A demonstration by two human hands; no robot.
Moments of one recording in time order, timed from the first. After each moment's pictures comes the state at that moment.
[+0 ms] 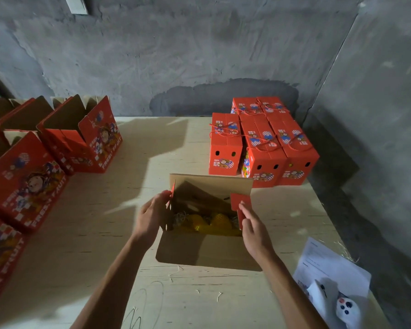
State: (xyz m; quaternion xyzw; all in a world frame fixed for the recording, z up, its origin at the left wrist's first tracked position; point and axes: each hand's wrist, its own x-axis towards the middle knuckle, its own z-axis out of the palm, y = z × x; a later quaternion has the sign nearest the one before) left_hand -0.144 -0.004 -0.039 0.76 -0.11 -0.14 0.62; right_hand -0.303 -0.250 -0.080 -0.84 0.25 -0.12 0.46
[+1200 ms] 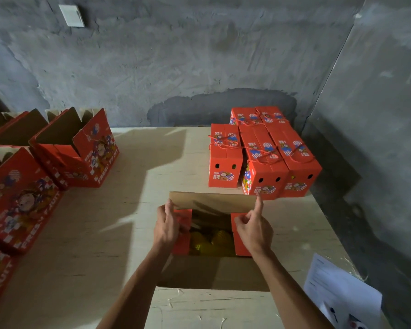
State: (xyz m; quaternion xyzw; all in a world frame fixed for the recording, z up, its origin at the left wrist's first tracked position) left_hand -0.113 -0.065 -0.071 0.77 0.02 -0.15 0.62; right_hand -0.237 -0.276 -0.084 -0.88 0.33 -0.25 0.24
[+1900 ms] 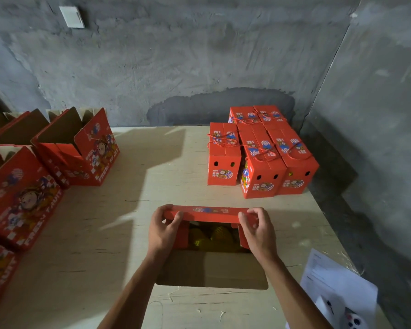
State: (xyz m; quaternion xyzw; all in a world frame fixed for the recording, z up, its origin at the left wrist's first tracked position) left_hand -0.130 -0.042 -0.079 0.80 -0.09 -0.03 0.60; right_hand -0.273 -0.274 -0.086 -0.82 0.29 -0.28 0.40
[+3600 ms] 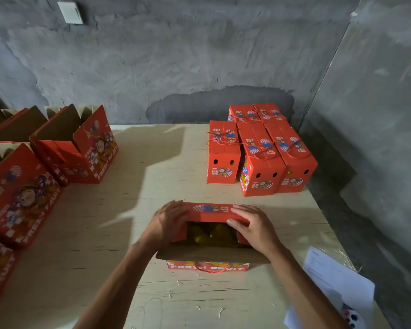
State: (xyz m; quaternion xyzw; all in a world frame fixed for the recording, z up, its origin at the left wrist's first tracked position) left_hand -0.111 -0.027 -0.060 0.84 -0.40 -0.01 0.35; right_hand -0.268 -0.293 -0.069 -0.93 0.11 -0.16 0.30
